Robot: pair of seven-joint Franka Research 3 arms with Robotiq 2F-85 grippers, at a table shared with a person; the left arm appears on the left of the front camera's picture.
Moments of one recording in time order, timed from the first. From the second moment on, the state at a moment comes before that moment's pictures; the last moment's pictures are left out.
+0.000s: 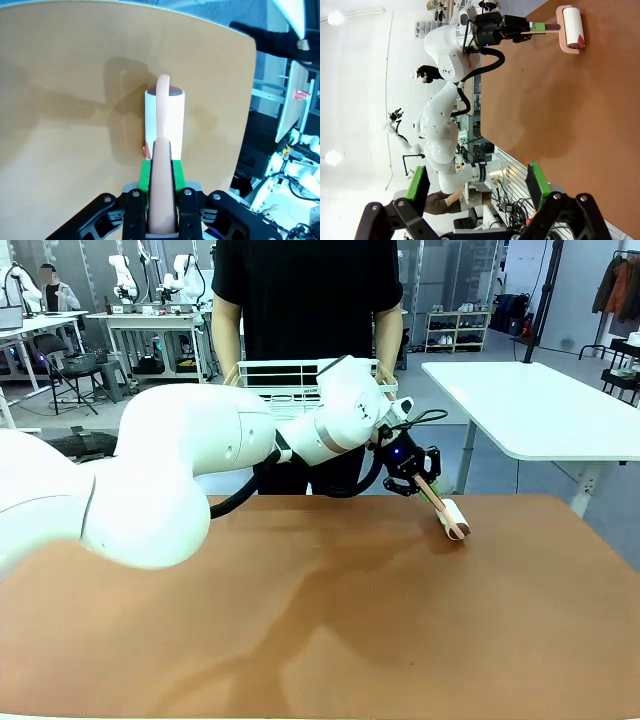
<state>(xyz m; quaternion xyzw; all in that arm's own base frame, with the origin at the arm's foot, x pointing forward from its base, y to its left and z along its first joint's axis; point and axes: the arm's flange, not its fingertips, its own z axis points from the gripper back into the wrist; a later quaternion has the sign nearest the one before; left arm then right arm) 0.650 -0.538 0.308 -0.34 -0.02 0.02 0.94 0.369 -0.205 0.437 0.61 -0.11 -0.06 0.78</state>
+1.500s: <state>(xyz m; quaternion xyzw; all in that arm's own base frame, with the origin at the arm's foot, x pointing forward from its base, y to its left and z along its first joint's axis) 0.587 -0.312 0.525 -0.05 -0.11 -0.01 0.99 0.368 -0.206 0.437 0.61 -0.11 -0.06 0.78</state>
